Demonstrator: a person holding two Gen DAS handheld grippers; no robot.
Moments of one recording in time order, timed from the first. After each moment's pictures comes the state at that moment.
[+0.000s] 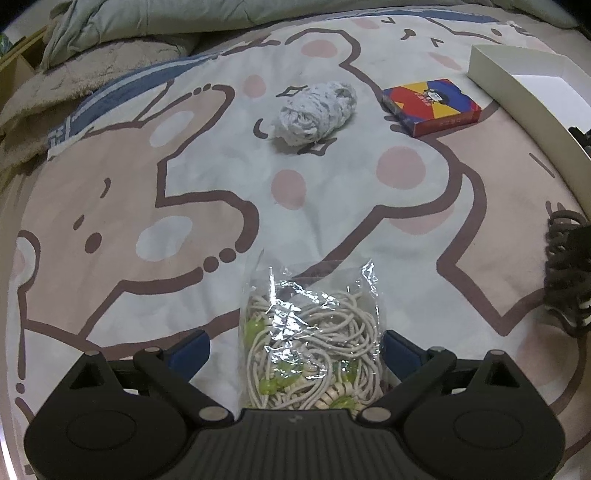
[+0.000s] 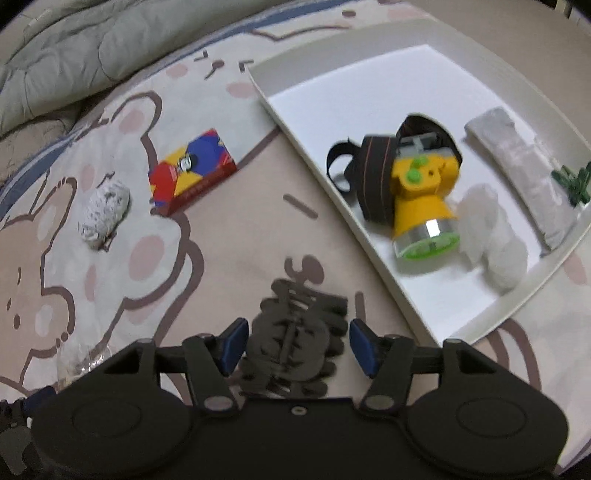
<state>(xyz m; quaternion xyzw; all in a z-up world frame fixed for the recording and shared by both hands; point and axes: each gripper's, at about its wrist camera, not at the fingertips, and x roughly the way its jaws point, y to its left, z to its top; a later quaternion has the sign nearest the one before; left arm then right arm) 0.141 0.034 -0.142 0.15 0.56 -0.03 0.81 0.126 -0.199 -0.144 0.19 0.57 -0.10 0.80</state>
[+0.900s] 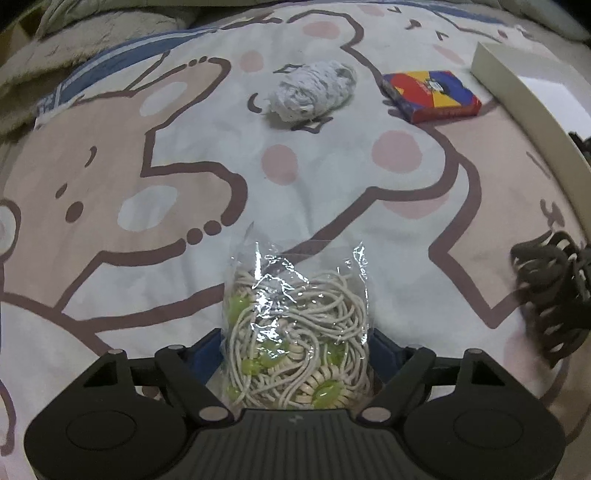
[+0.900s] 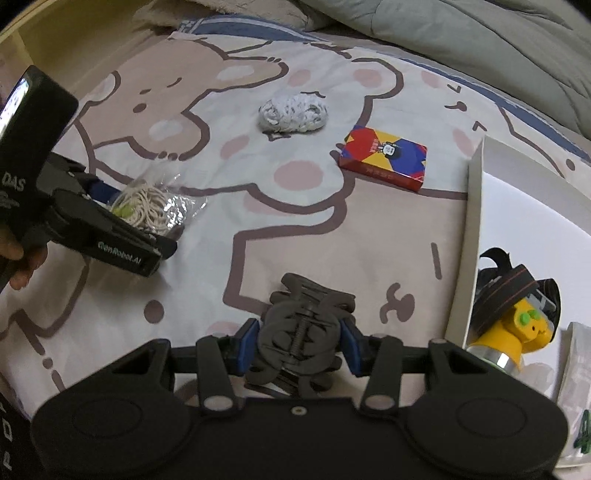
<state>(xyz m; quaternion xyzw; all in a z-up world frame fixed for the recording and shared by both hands) 0.140 0.039 -0.151 0.12 0.59 -0.04 0.80 0.105 -0.153 -0.128 -0.11 0.53 0.22 0.81</state>
